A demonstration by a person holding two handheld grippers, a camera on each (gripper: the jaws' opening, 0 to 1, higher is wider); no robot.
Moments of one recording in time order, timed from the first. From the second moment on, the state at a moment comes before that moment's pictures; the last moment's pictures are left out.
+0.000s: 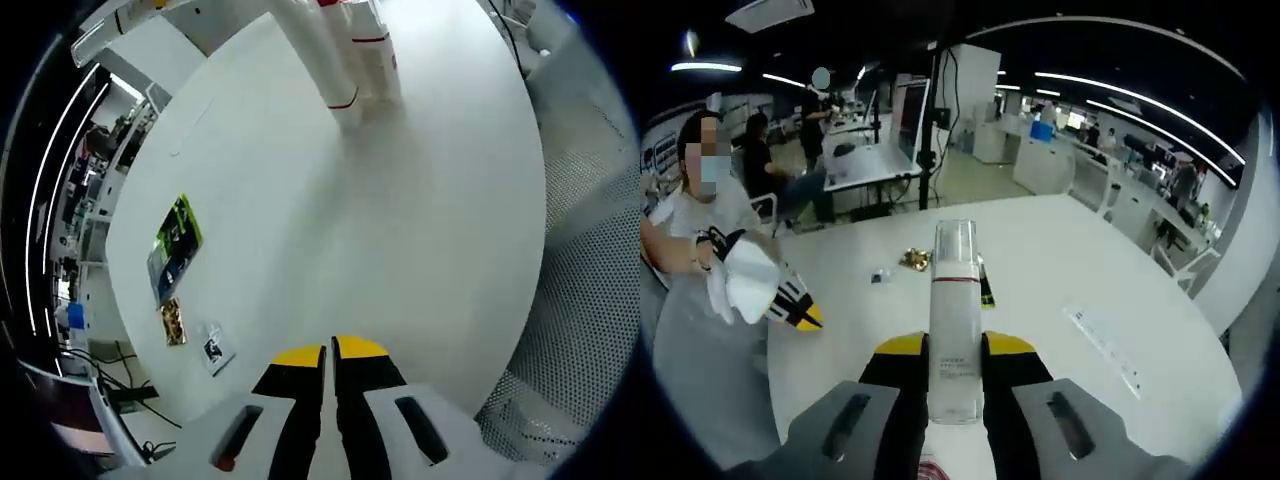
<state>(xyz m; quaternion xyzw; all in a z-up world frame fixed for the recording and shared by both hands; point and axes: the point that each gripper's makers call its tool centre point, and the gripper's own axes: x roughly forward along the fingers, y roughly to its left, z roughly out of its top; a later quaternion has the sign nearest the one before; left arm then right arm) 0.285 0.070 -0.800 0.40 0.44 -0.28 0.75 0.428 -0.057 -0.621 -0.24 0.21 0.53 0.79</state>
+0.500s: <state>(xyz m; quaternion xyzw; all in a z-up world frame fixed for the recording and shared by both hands) 0.282 0.073 -0.803 0.41 0.45 -0.28 0.74 0.389 -0.045 -0.607 -0.23 0.19 0.55 0.78</state>
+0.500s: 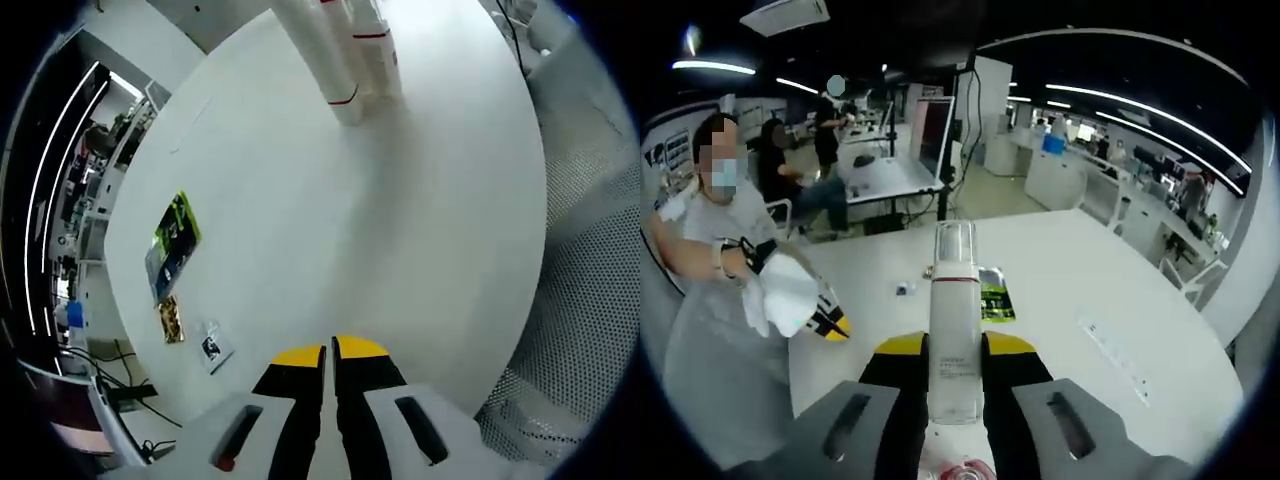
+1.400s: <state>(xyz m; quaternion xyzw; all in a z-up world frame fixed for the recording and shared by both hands) 0.283 0.072 -0.801 0.41 0.45 -0.27 0.74 0.313 -0.048 -0.616 -0.16 0.17 0.57 0.78</state>
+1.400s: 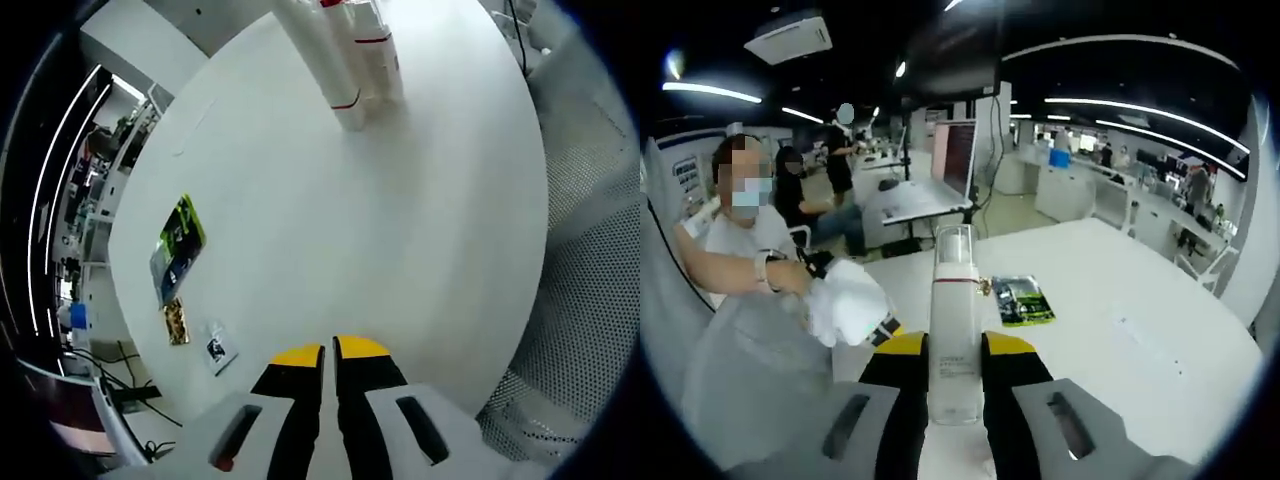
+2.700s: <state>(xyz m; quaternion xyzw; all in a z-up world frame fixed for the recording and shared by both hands) 0.276 -0.028 -0.742 0.09 0.35 -0.41 0.84 0.270 -0.076 -0.698 -0.15 0.25 0.56 0.77</state>
